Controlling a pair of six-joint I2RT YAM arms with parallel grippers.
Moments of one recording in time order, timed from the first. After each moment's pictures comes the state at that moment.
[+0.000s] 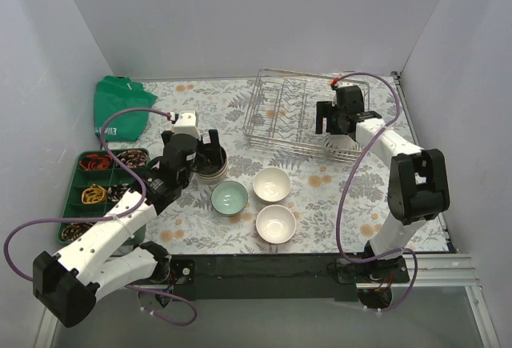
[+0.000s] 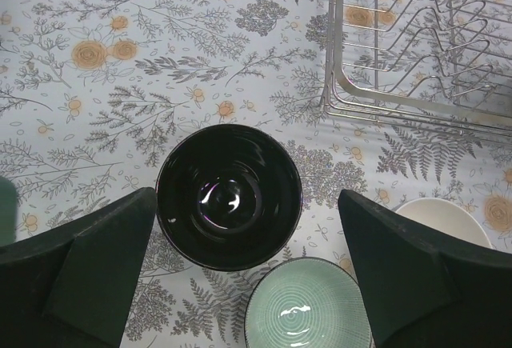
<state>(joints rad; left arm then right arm) -0.61 0.97 0.81 -0.27 -0.42 -0.35 0.24 1.69 1.19 -0.29 0.05 0.17</state>
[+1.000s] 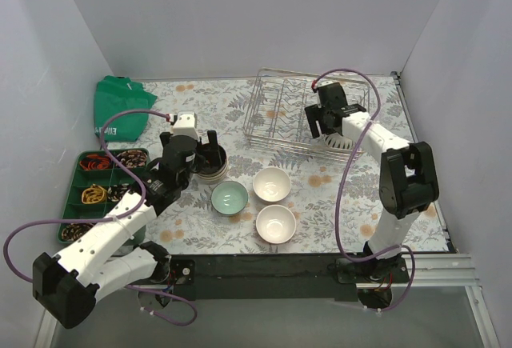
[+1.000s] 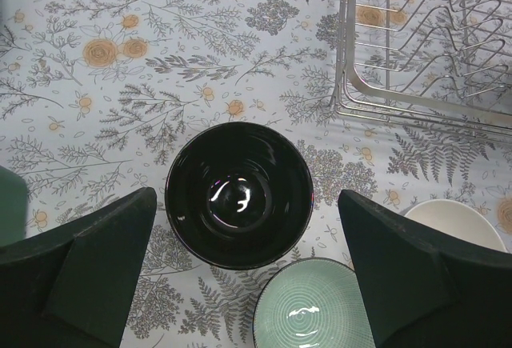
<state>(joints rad) -0.60 0.96 0.79 -0.26 -0.45 -0.34 0.33 1.77 1.33 -0.43 0.25 -0.05</state>
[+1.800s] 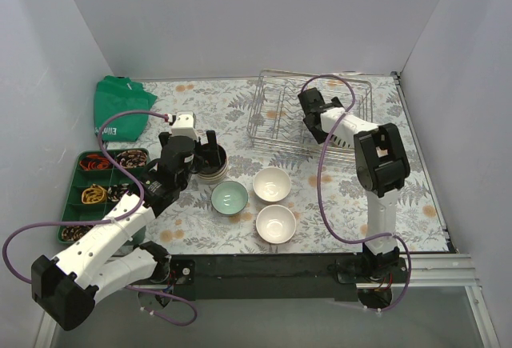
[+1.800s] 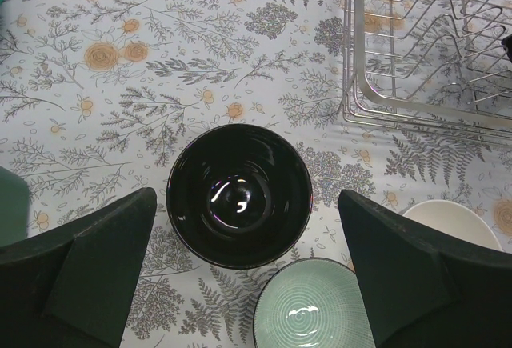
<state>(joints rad) -0.60 0.94 0.79 -0.26 -0.45 -0.34 0.39 2.06 1.50 -0.53 0.67 -0.22</state>
